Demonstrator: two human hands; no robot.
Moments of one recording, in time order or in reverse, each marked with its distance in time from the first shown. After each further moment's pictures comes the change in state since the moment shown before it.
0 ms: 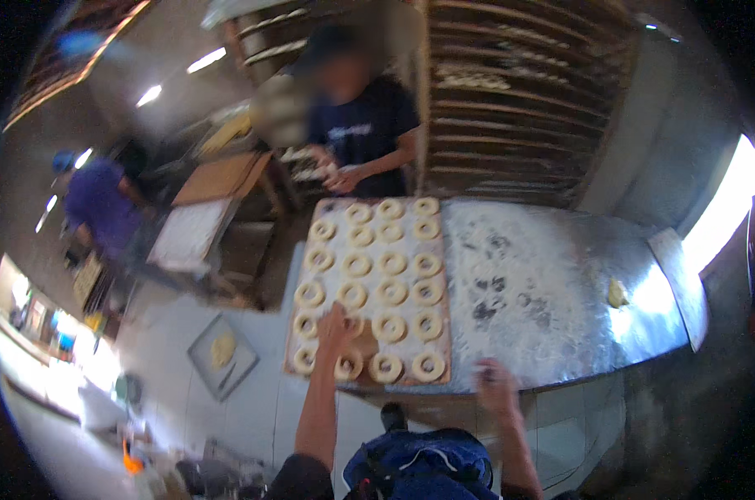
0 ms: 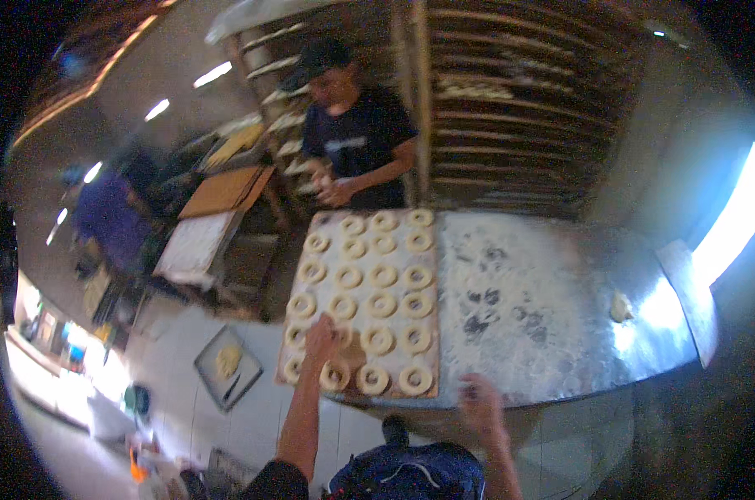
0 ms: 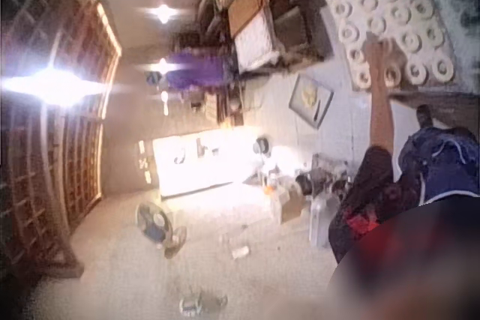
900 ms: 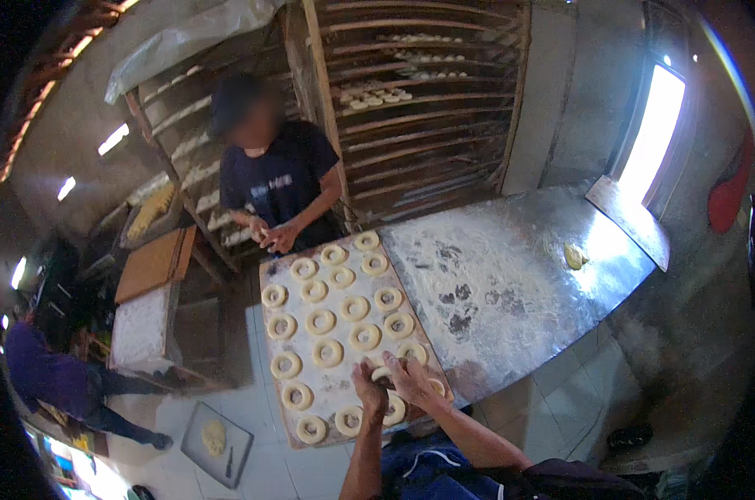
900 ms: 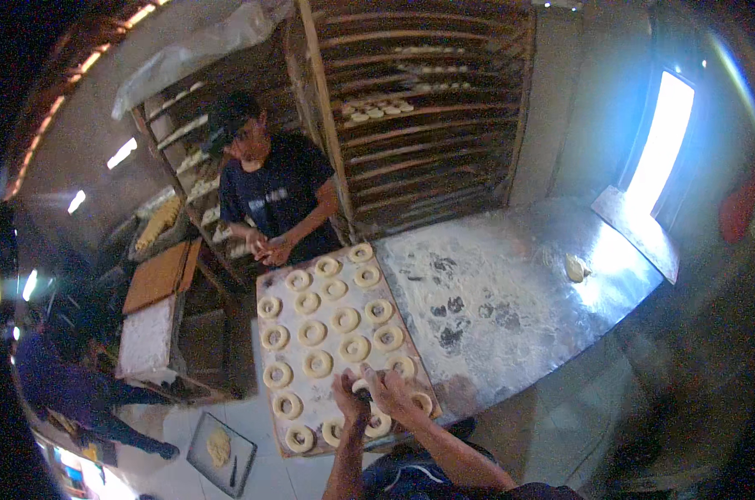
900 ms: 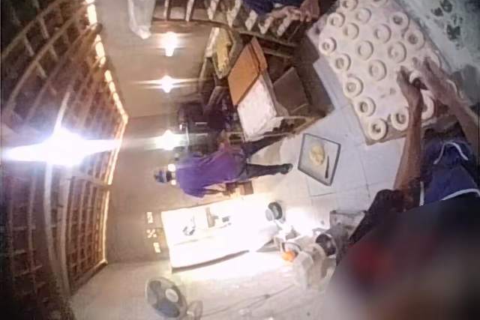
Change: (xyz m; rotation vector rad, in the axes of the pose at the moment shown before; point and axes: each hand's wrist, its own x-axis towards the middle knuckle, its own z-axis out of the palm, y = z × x) left_hand -0.010 0.137 -0.011 -1.766 -0.051 -0.714; right_hand 0.092 -0.093 0.167 0.200 0.009 -0.072
